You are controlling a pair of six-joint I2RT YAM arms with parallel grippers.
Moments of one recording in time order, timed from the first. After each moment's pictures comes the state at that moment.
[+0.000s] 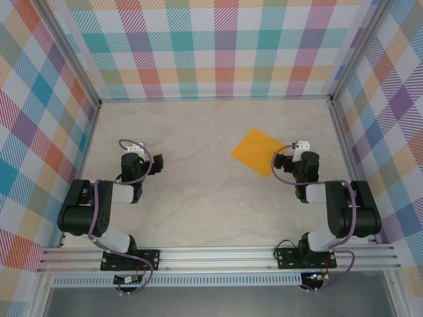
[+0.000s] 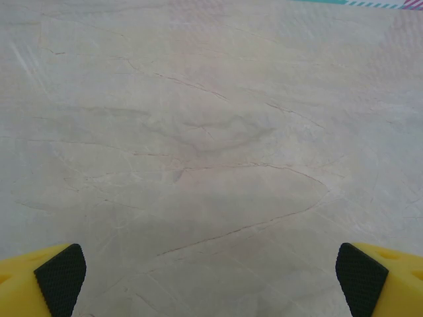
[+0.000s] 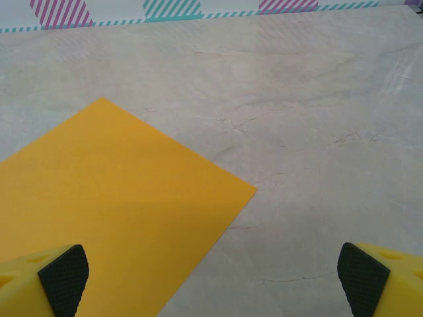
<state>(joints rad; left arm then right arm) -0.06 1.56 0.42 0.68 -0.05 -0.10 0.03 1.52 0.39 0.71 -0.05 0.05</state>
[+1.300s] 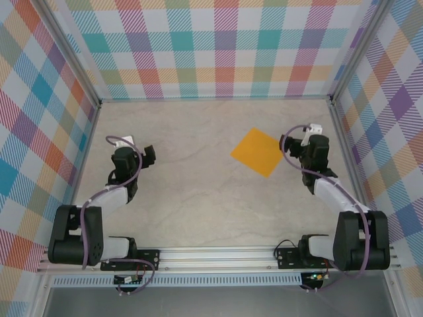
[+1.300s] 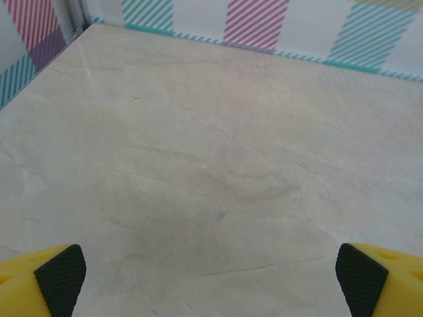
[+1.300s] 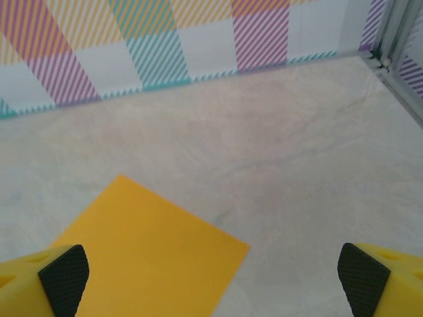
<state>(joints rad) -0.06 1.29 0.53 0.32 -0.21 -0.22 0.03 1.24 0.66 0.18 0.00 0.21</state>
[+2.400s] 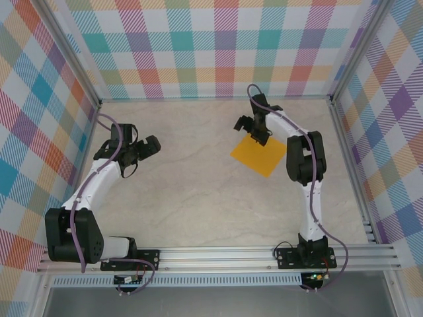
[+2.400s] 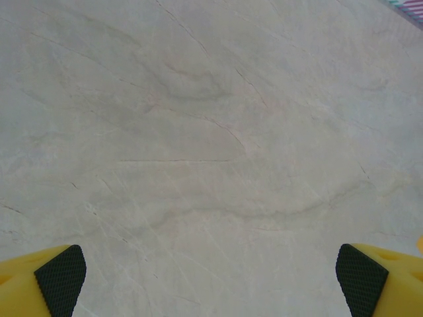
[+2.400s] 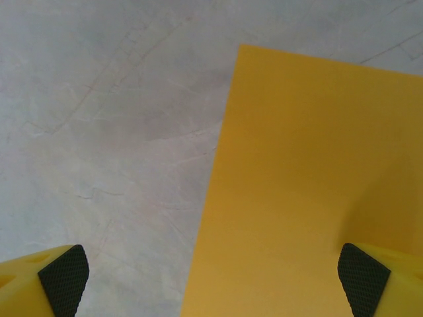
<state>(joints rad) -0.06 1.33 0.97 -0.50 0.06 -0.49 0.30 2.30 1.87 -0.74 -0.15 0.76</state>
